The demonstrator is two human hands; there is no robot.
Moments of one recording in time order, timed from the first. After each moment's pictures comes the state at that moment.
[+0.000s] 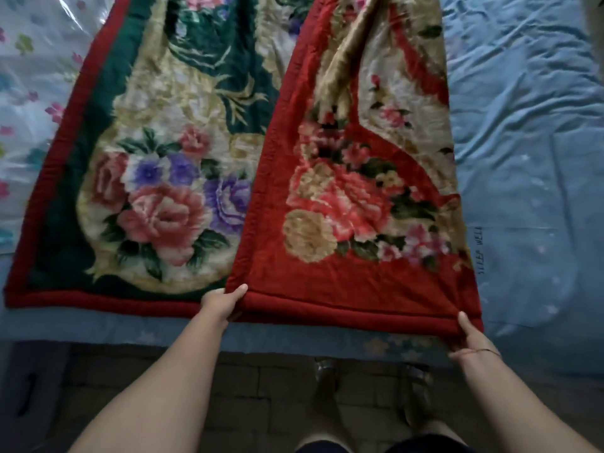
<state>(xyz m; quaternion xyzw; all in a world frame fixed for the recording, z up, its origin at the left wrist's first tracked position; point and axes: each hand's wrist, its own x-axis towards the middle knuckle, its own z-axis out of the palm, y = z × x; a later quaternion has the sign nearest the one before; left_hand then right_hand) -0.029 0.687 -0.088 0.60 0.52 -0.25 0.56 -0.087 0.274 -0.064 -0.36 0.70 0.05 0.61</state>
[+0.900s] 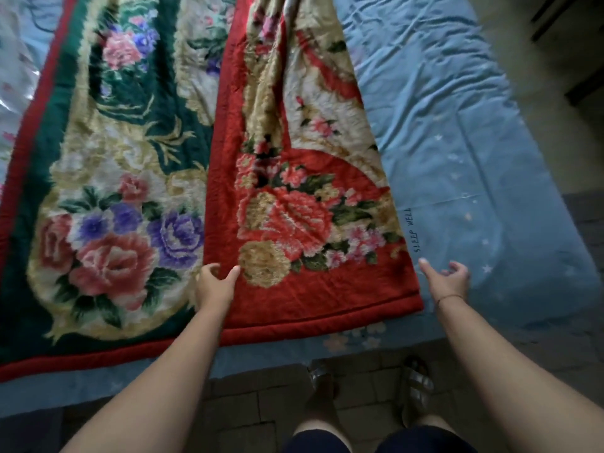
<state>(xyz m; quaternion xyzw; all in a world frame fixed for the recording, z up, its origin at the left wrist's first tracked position) 0.023 0.584 -0.044 0.86 0.33 -0.17 0.35 -0.069 0.199 -0.046 -0.67 0.59 -0.02 0.46</state>
